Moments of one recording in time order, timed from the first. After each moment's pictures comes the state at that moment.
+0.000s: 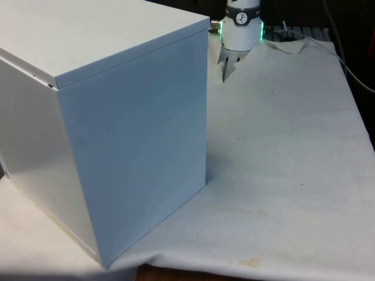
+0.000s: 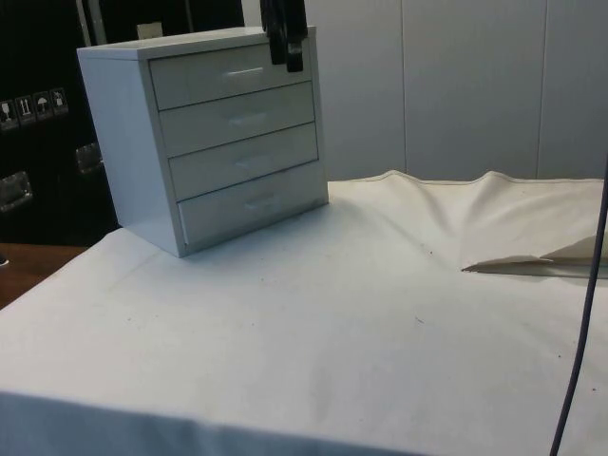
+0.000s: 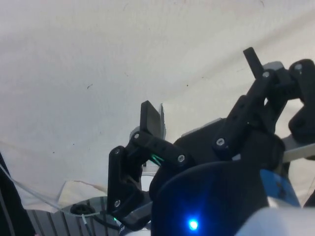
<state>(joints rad) 0.31 -0.10 -0.39 -2.12 -0.08 2.07 -0.63</state>
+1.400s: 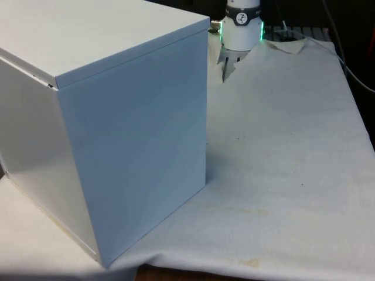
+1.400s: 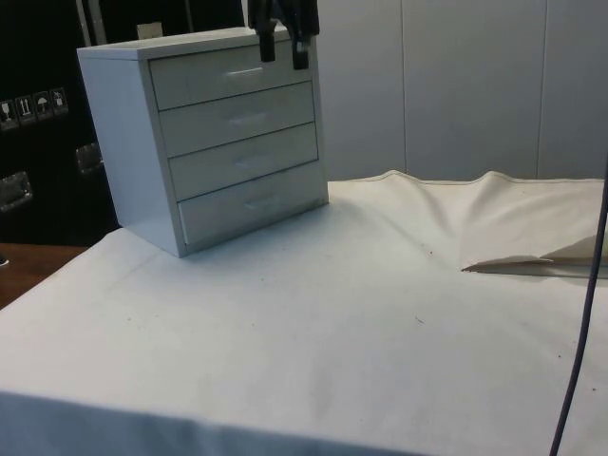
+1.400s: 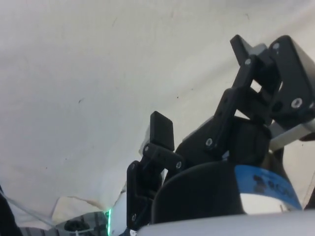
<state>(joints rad) 0.31 -0.10 -0.41 -2.13 -0.10 2.12 -0.94</state>
